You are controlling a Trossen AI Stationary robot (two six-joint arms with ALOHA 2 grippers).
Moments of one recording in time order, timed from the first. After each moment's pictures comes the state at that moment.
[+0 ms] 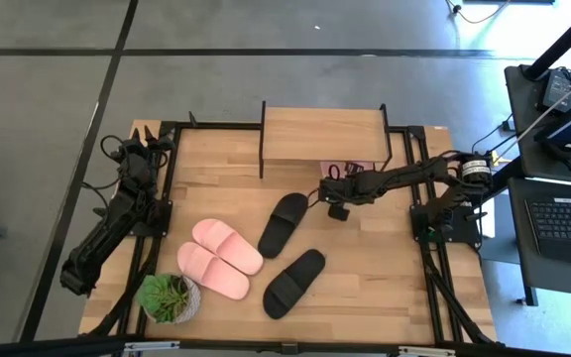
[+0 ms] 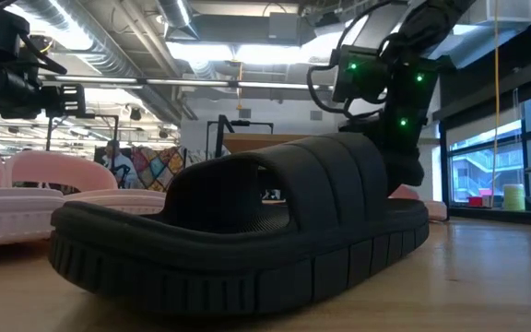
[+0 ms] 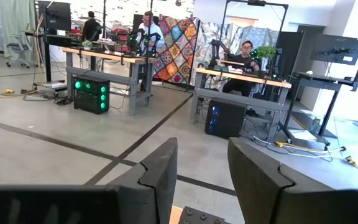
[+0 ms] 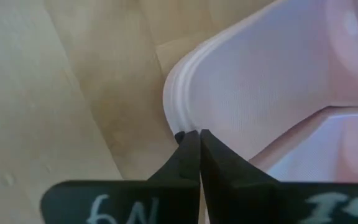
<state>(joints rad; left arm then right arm) 1.07 0.01 0.01 0.06 -0.80 -0.13 -0.11 1.68 0.91 -0.61 0.48 0.16</state>
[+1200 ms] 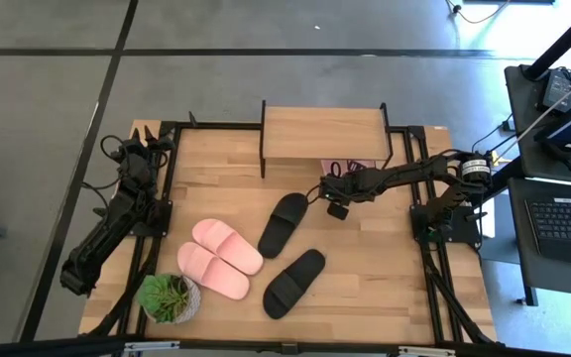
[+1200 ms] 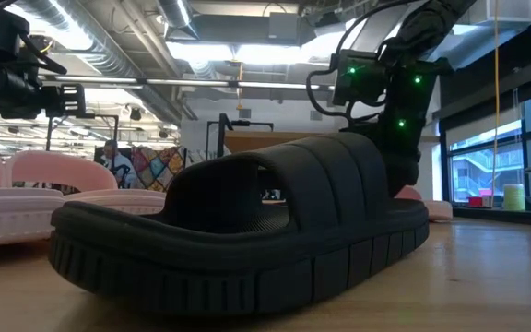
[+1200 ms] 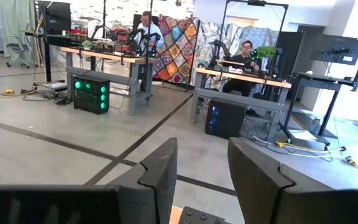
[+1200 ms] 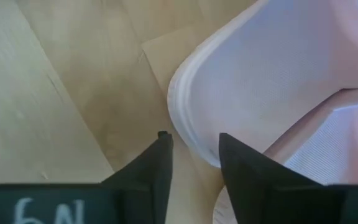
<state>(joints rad) 1.07 0.01 0.01 0.06 -0.80 -0.13 -0.13 1.68 0.91 -0.62 0.44 0.23</state>
